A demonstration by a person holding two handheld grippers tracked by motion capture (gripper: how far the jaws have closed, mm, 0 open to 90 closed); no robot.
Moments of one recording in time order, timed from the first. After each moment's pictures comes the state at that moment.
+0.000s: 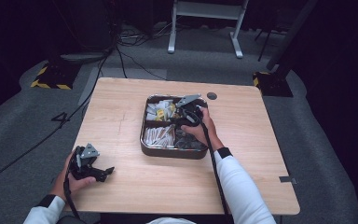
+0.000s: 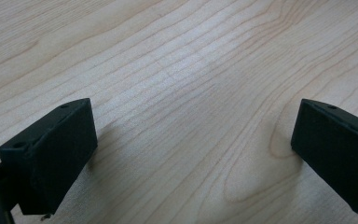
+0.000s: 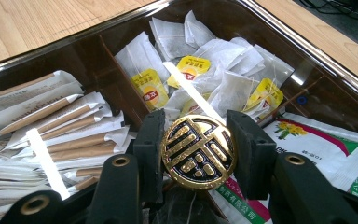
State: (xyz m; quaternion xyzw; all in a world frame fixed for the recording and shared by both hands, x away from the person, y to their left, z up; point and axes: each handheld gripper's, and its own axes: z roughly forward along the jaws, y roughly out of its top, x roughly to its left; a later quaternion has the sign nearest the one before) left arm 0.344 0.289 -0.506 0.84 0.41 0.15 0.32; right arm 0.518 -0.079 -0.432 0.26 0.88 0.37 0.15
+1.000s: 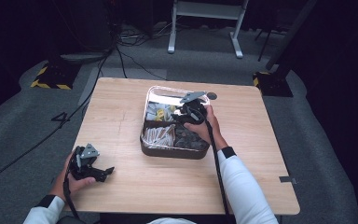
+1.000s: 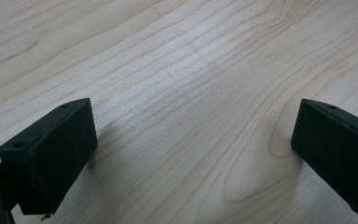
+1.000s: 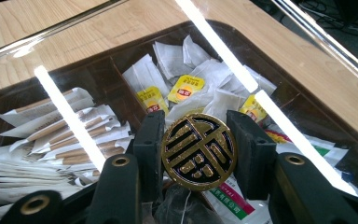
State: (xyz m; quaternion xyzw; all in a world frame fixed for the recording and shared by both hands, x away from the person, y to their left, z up) left arm 0.344 0.288 -0.507 0.84 0.41 0.15 0.32; right arm 0.511 -0.089 -0.408 0.25 0.87 0.39 0.16
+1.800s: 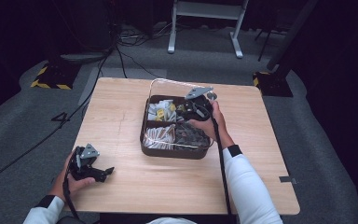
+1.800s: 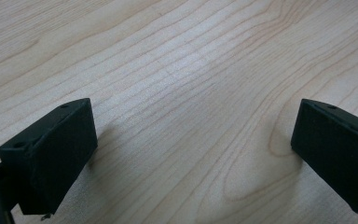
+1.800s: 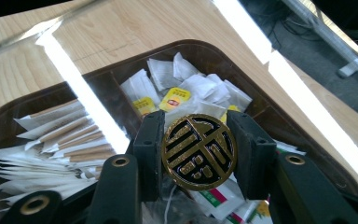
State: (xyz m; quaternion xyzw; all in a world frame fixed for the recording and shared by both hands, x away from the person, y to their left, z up) left arm 0.343 0.289 -0.506 0.84 0.41 0.15 0.32; right arm 0.505 -0.102 -0.381 0.25 0.87 0.39 0.18
